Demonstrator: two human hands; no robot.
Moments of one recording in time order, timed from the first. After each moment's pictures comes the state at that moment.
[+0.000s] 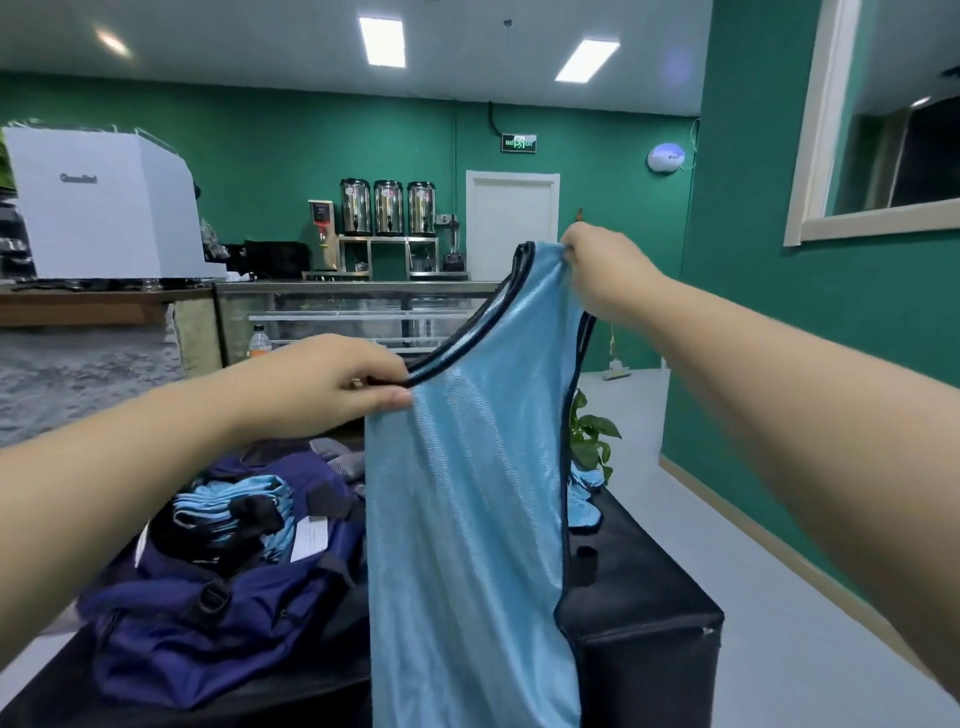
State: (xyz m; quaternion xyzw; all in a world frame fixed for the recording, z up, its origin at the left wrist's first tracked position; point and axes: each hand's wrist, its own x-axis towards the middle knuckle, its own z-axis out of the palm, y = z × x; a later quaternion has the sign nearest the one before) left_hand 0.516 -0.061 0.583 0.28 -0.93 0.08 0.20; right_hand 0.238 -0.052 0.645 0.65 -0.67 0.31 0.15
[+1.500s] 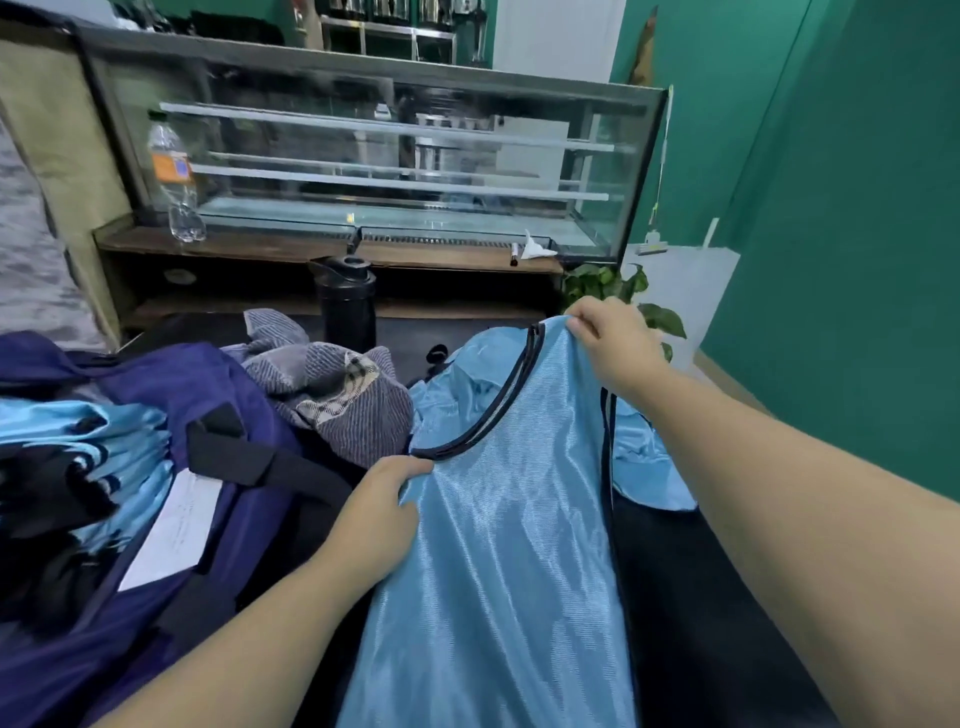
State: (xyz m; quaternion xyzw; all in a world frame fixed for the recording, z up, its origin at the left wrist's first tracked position) left_hand 0.420 -0.336 0.258 0.54 -0.72 -0.30 0.32; right_hand 0.164 -0.394 0.374 0.67 -0.69 0.28 0.01
